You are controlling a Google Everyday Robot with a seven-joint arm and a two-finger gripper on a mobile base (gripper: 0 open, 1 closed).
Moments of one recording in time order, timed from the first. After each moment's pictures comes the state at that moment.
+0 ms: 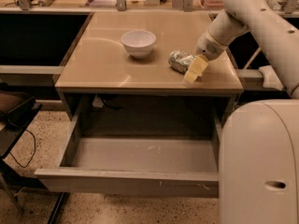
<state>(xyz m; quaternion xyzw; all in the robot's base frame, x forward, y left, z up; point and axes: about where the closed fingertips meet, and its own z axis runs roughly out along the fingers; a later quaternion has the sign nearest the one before) 0.706 -0.153 0.803 -0.55 0.80 0.15 0.18</state>
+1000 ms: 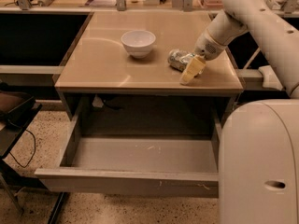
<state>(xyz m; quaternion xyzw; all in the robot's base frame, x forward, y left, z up) 0.705 -0.154 0.800 -0.55 0.80 0.15 0.18</state>
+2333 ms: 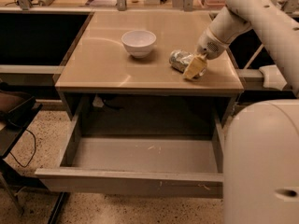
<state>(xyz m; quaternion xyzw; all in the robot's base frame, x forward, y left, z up) 0.695 -0.158 0.816 -0.54 0.81 0.15 0.18</state>
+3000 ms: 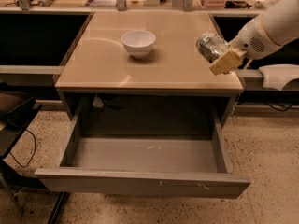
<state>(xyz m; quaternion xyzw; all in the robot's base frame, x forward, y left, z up) 0.599 -0.202 0.910 -0.45 0.84 0.11 0.30</state>
